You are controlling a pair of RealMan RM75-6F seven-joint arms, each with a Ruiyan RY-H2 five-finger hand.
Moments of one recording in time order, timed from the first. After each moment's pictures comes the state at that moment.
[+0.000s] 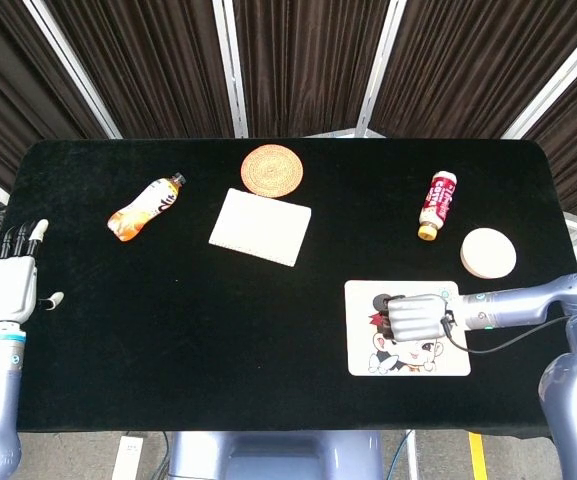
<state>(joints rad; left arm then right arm) -0.38 -1.23 -0.18 -1.69 0.98 1.36 0.50 1.01 -1.48 -0.49 -0.41 -2.36 1.50 0.34</state>
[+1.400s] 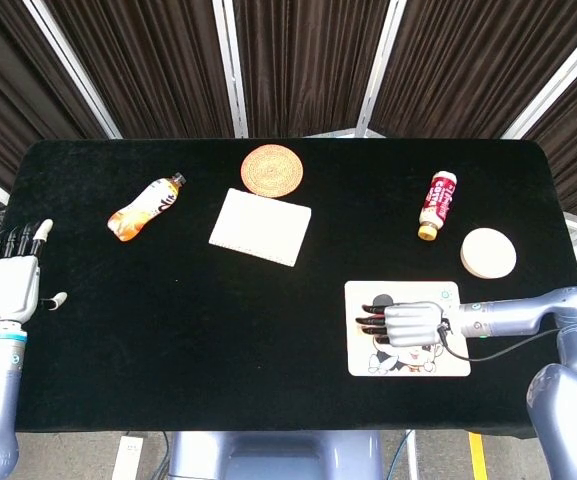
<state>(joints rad) -0.38 -1.21 -0.18 -1.70 1.00 1.33 0.48 0.96 -1.54 -0.54 -0.35 -2.27 1.50 0.24</state>
